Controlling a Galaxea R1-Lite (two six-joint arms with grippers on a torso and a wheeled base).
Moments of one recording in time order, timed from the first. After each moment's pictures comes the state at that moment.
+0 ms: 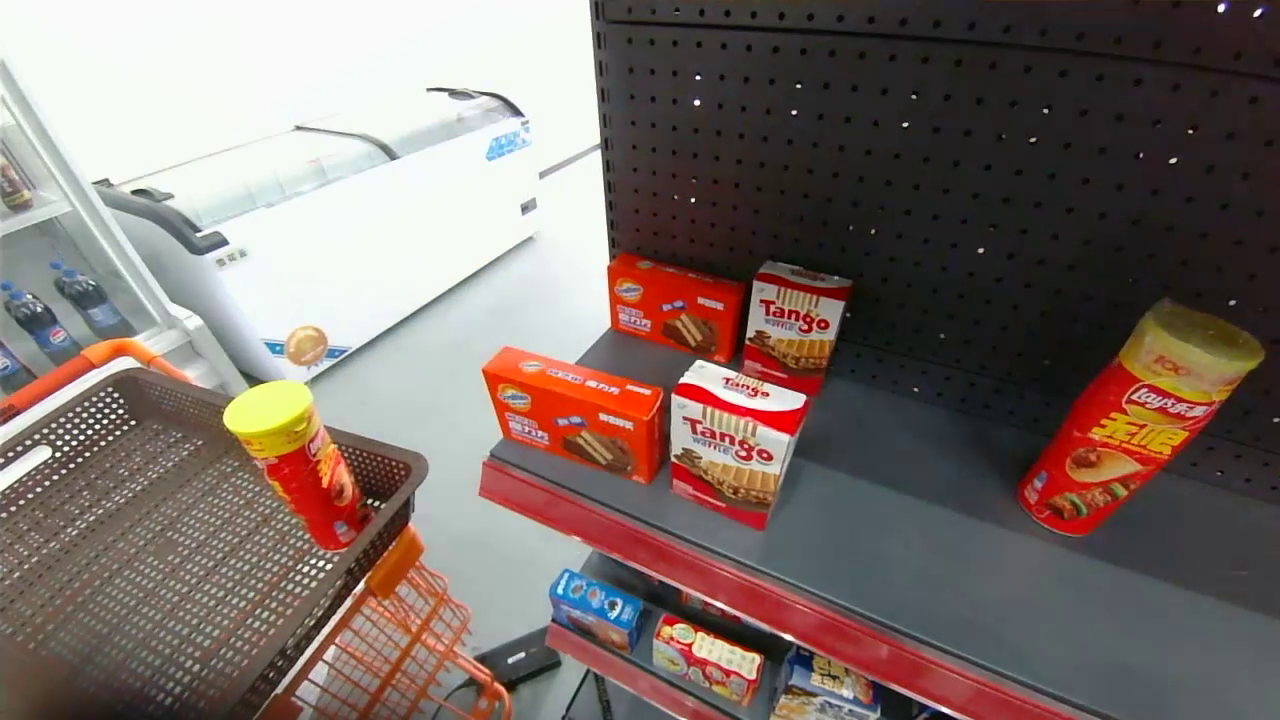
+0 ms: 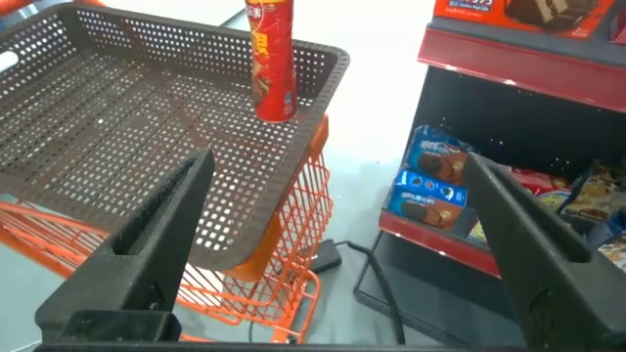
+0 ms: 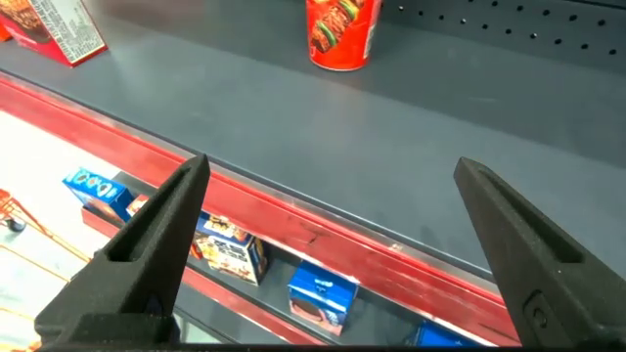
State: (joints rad) left arm 0.00 0.00 0.00 0.00 0.03 -0.01; right arm 0.01 0.00 0.00 0.00 0.00 0.00
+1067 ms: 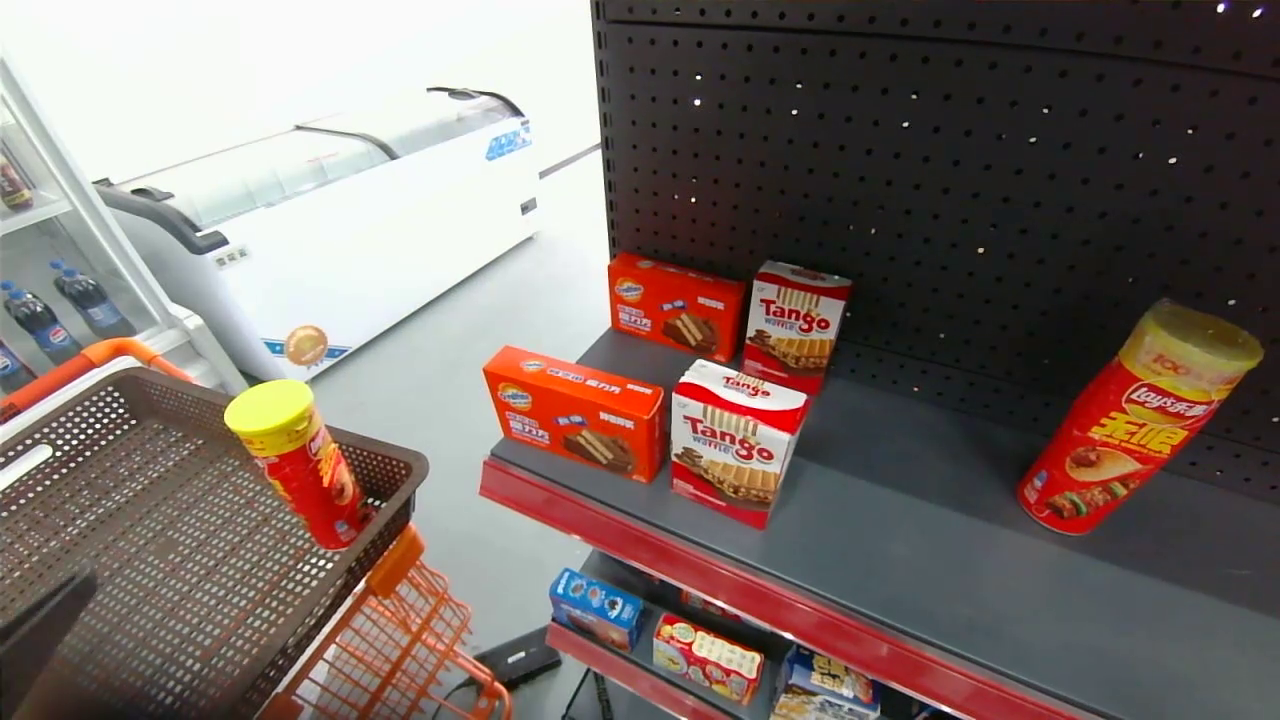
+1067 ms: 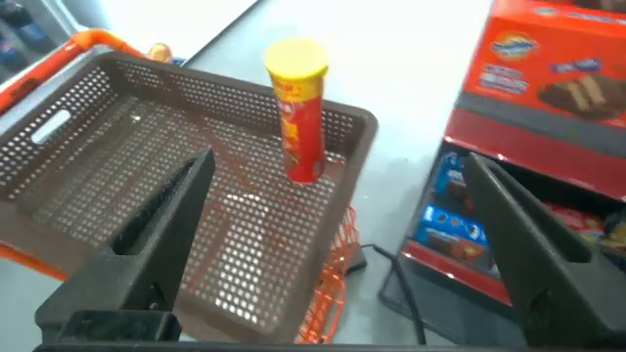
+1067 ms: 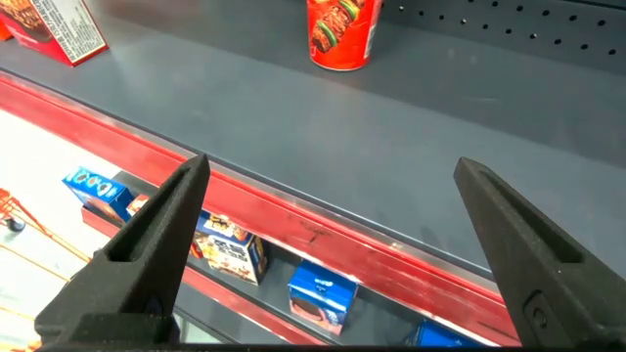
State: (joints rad) left arm 0.03 0.67 -0.38 -0.18 0.08 0.04; right arm 0.01 0.00 0.00 0.00 0.00 0.00
